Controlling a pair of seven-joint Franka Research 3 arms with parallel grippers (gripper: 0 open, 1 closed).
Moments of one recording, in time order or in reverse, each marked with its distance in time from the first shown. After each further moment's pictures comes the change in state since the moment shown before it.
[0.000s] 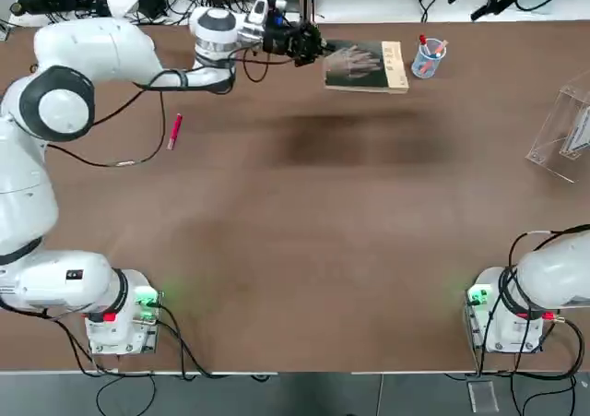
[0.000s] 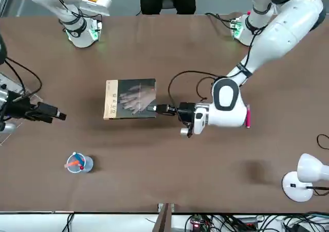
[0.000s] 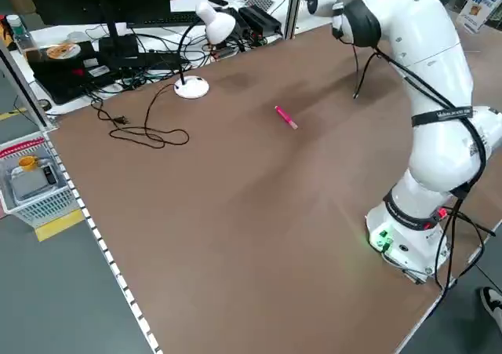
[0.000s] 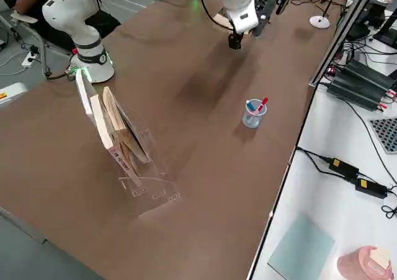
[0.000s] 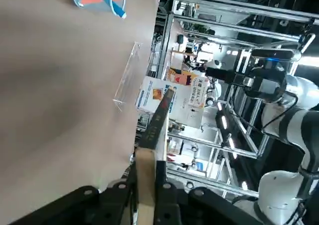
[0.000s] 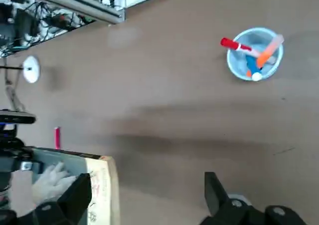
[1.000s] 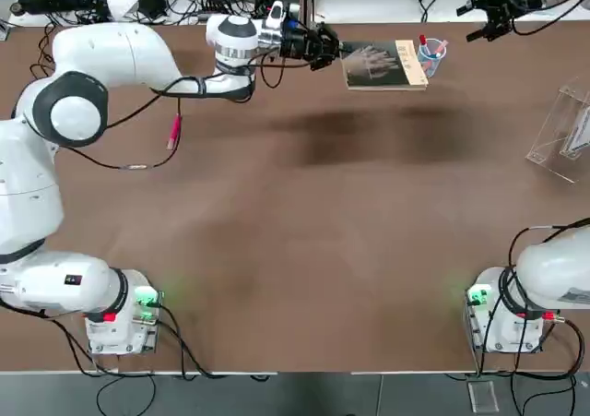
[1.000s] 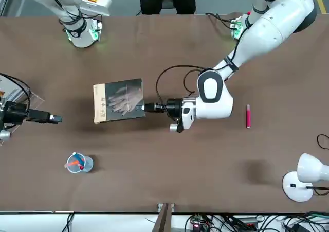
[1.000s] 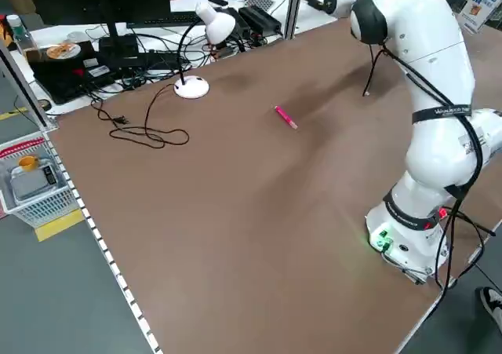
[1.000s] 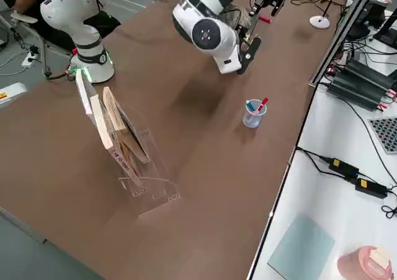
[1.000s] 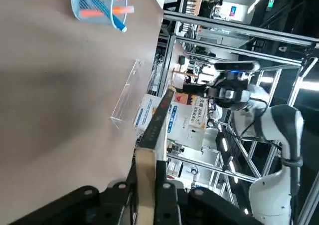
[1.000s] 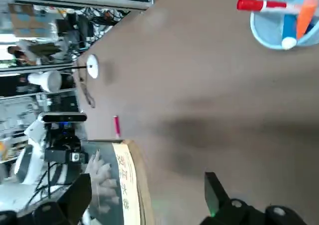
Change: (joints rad) left arm -0.076 0.001 0.000 0.029 -0.062 0.145 0.000; right arm -0.143 0.102 -0.006 -0.069 0.340 -0.146 -0.191
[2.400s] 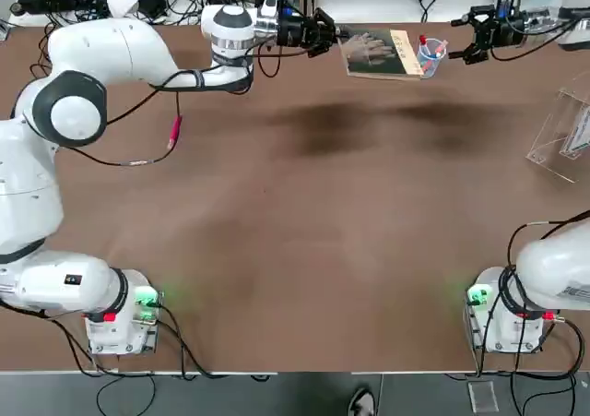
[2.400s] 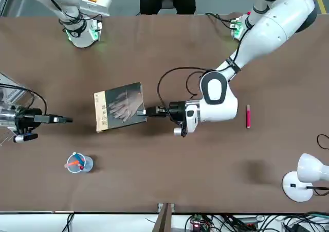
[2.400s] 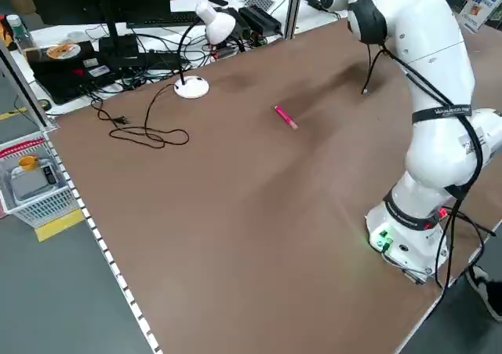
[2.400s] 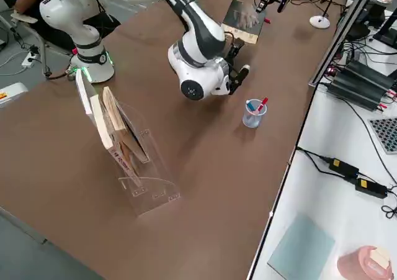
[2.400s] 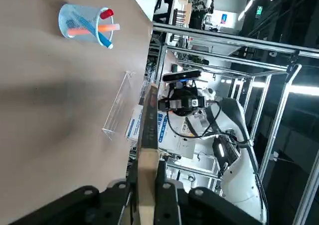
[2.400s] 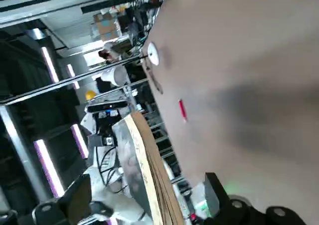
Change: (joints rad) left arm 0.001 0.000 0.006 0.044 0.000 0.003 0.000; right arm -0.043 0.147 0.011 -0.076 0.321 -0.163 -0.045
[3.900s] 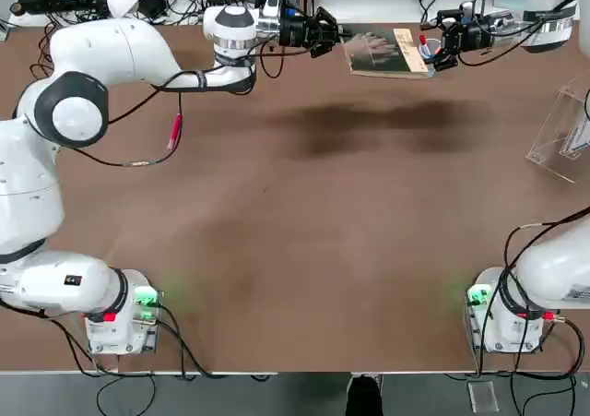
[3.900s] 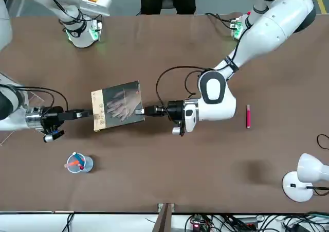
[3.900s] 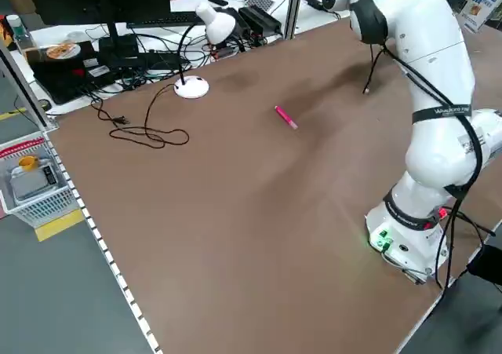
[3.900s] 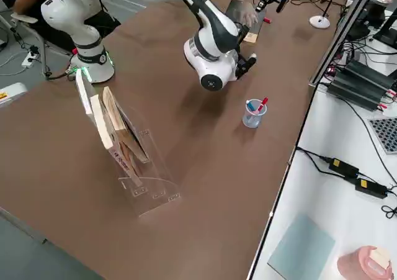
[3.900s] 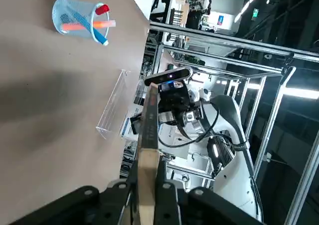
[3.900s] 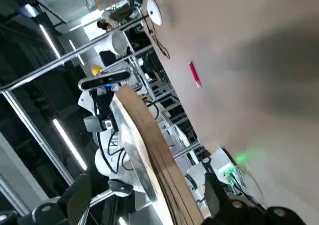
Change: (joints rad) left arm -0.011 0.001 0.001 0.006 -0.033 0.000 -0.001; right arm 0.119 0.017 0.014 0.008 0.050 -0.055 0.105
